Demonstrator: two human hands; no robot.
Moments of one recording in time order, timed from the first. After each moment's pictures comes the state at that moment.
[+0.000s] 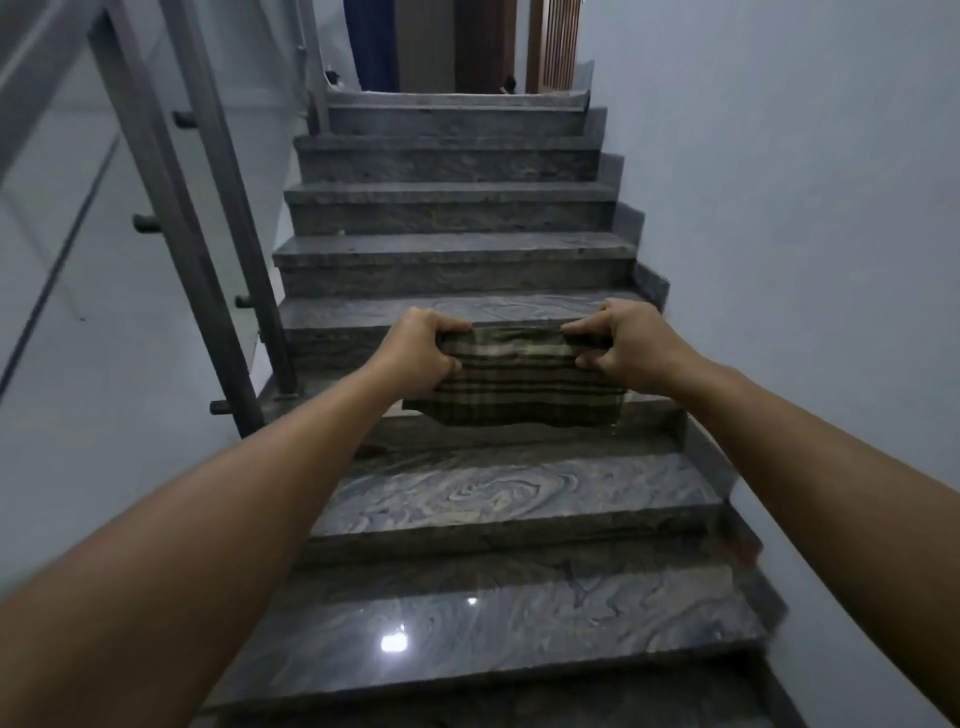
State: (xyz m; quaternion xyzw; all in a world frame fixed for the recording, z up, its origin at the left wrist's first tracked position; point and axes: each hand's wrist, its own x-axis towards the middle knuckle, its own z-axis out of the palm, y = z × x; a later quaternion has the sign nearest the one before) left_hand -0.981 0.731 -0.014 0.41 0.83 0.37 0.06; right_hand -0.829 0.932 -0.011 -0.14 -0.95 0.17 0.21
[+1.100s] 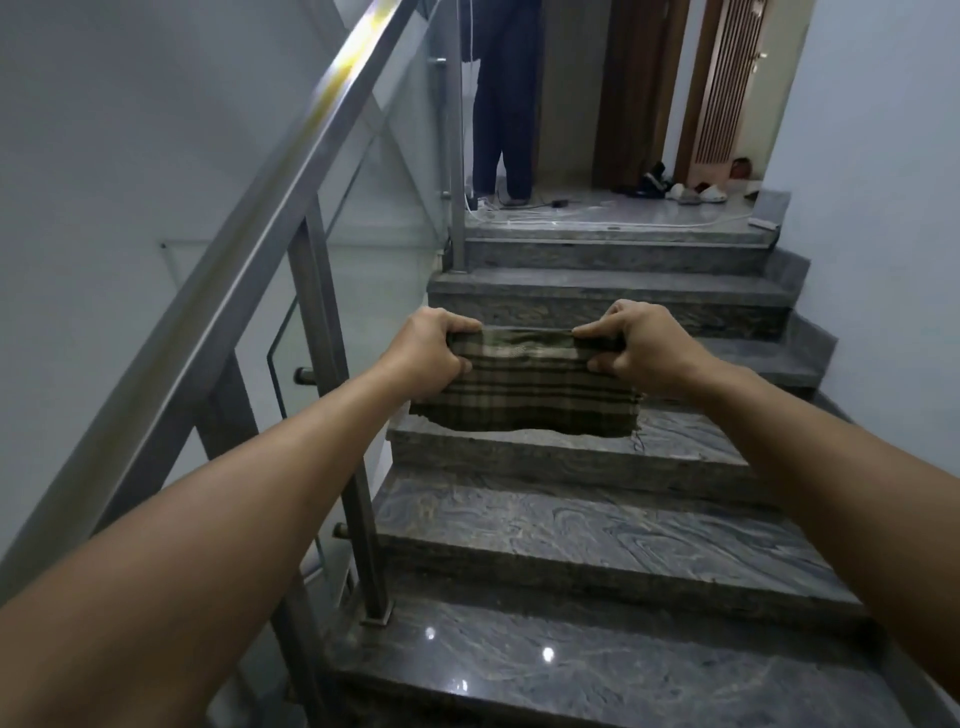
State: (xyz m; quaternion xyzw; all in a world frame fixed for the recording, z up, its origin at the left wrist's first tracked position) left_hand -1.405 0.825 0.335 0.30 0.88 0.37 -0.03; right_hand -1.315 1.058 0.336 0.00 -0.96 0.20 0.21
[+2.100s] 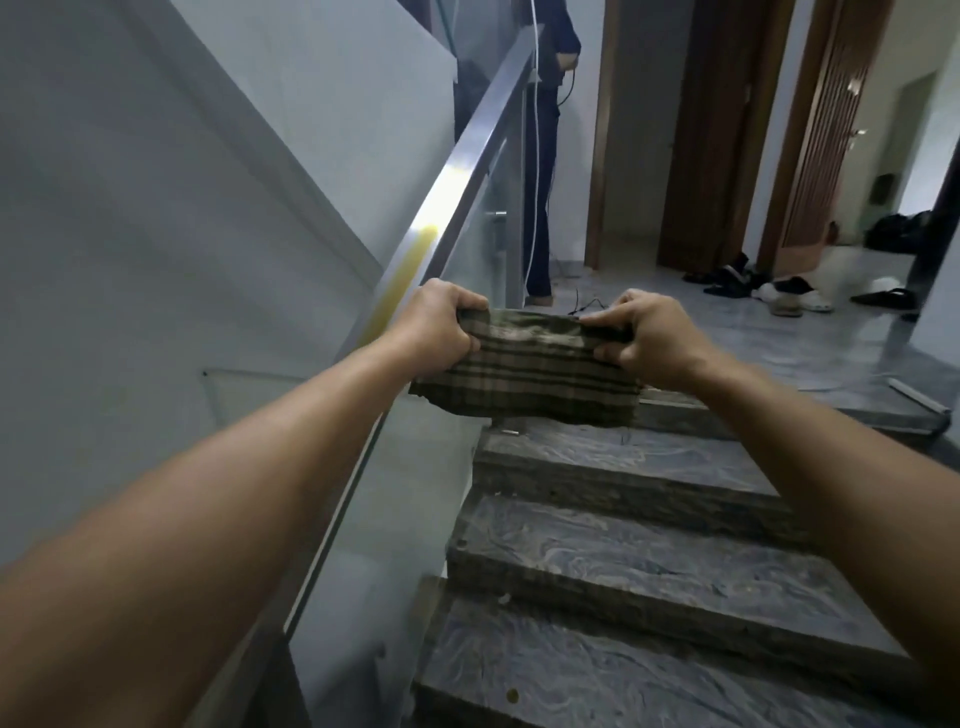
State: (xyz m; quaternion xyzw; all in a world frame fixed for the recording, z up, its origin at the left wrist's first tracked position) left_hand -1.774 0.919 0.676 0.26 0.89 0.35 -0.16; right_hand -1.721 1.154 0.660 0.06 -0.94 0.23 0.26
